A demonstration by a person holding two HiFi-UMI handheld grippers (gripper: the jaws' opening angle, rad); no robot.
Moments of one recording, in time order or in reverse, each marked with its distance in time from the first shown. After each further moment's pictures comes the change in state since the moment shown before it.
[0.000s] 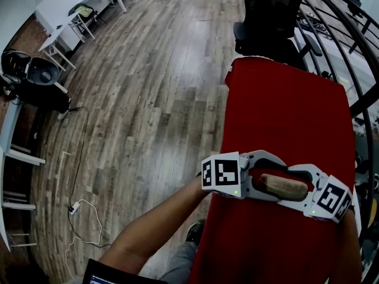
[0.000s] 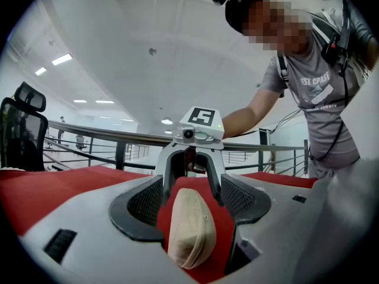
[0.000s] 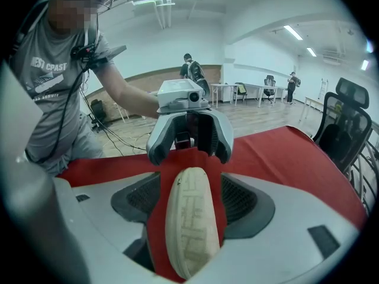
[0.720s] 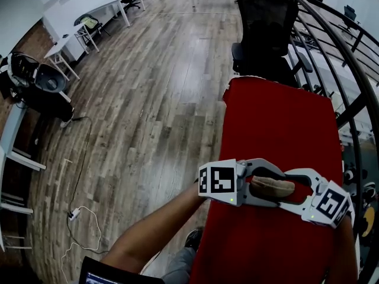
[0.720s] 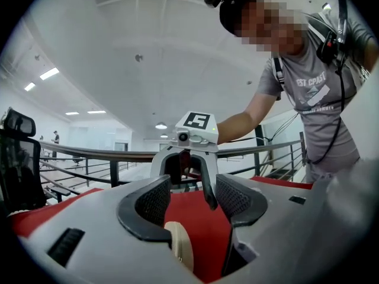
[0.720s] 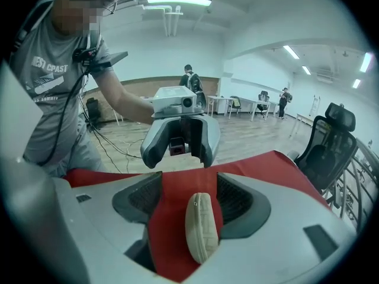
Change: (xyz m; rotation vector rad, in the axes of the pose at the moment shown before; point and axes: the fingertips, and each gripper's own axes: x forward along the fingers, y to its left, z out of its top) left arm 0.002 -0.051 0.103 0.100 -0.013 -0.019; right arm -0.072 0.041 0.071 -0.073 -0.077 -0.096
